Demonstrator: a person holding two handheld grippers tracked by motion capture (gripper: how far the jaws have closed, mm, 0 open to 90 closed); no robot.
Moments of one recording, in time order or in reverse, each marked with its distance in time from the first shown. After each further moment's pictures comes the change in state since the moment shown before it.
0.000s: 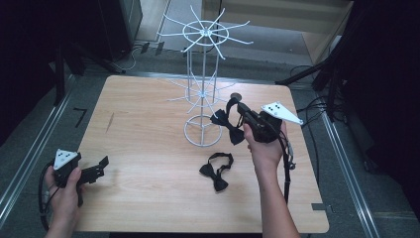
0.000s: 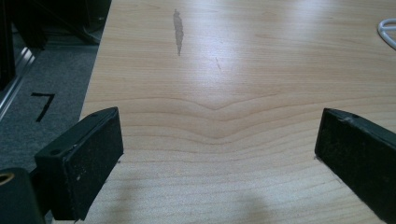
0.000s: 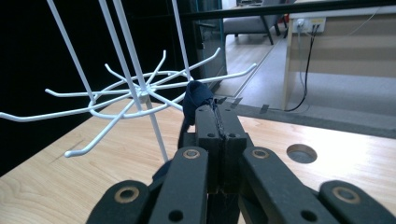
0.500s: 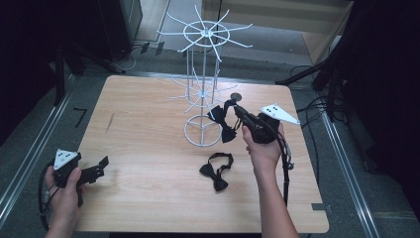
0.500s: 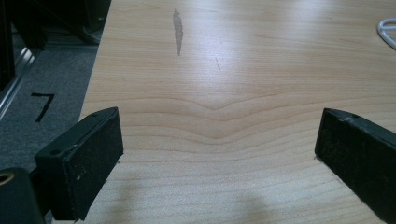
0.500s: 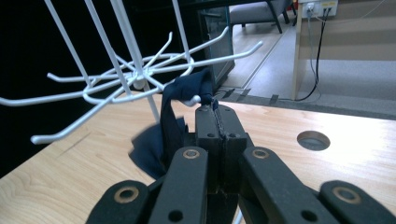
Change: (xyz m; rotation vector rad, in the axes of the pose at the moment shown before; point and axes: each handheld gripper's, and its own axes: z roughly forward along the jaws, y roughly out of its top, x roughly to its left) left arm 0.000 0.000 0.000 -0.001 0.001 -0.001; right arm -0.005 -0.013 0.008 0.031 0.026 0.028
